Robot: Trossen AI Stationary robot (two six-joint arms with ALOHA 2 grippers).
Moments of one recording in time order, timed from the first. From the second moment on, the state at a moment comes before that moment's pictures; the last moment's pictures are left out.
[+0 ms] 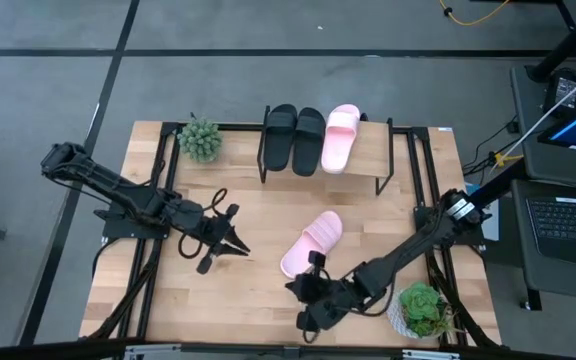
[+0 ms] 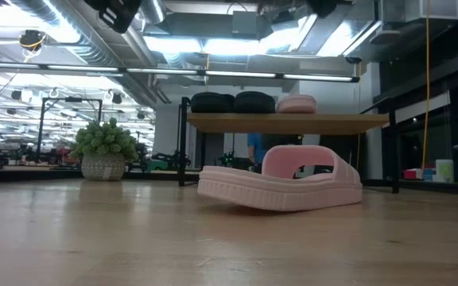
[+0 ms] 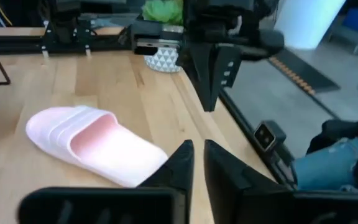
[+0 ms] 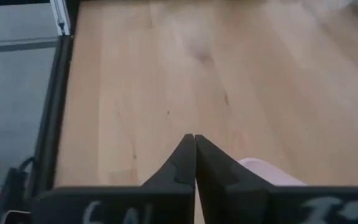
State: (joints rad) left arm -0.37 1.02 0.65 0.01 -0.01 -0.14; right arm 0.61 1.94 1.48 -0.34 0.60 0.54
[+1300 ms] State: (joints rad) left arm -0.38 1.02 0.37 0.33 -0.07 -0.13; right arm 0.47 2.06 1.48 -0.42 0.32 0.50
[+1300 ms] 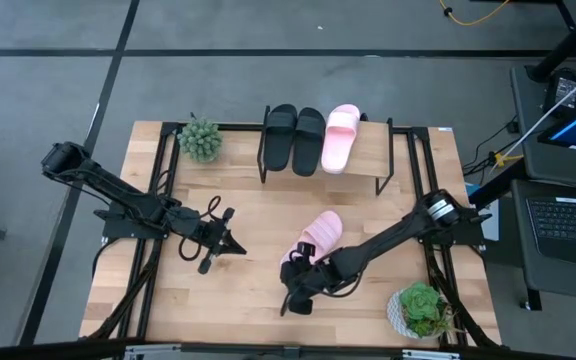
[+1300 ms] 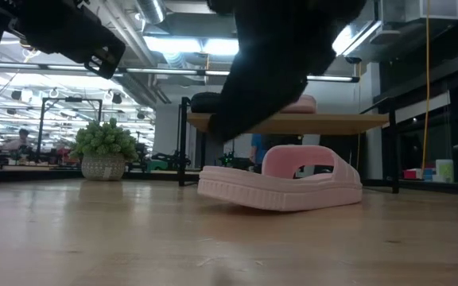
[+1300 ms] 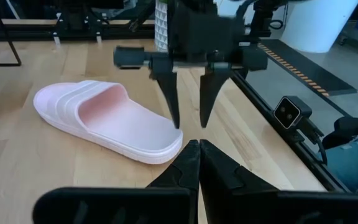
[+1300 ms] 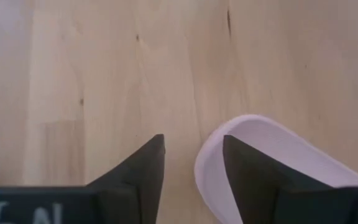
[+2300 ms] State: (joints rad) left arm -0.38 1.02 0.37 0.33 -0.07 -0.12; right arm 0.42 2.12 1.48 -0.59 0.32 0.68
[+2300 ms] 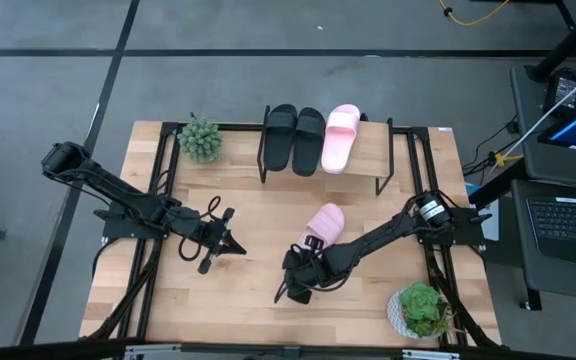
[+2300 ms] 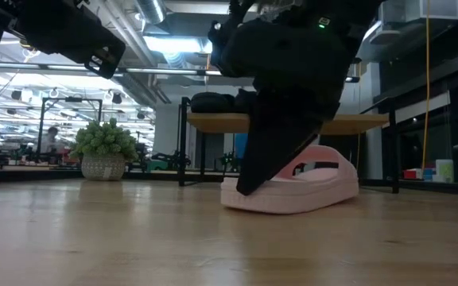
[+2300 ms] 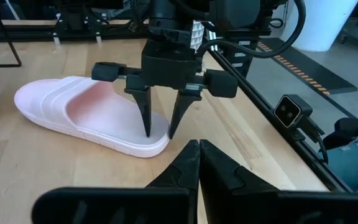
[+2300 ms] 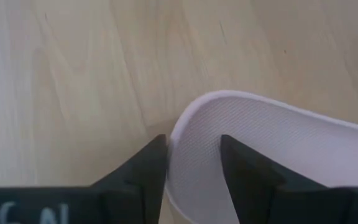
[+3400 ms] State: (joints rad) left arm -0.38 1.02 0.37 0.33 -0.07 -0.12; right arm 0.44 2.12 1.48 -0.72 0.27 0.73
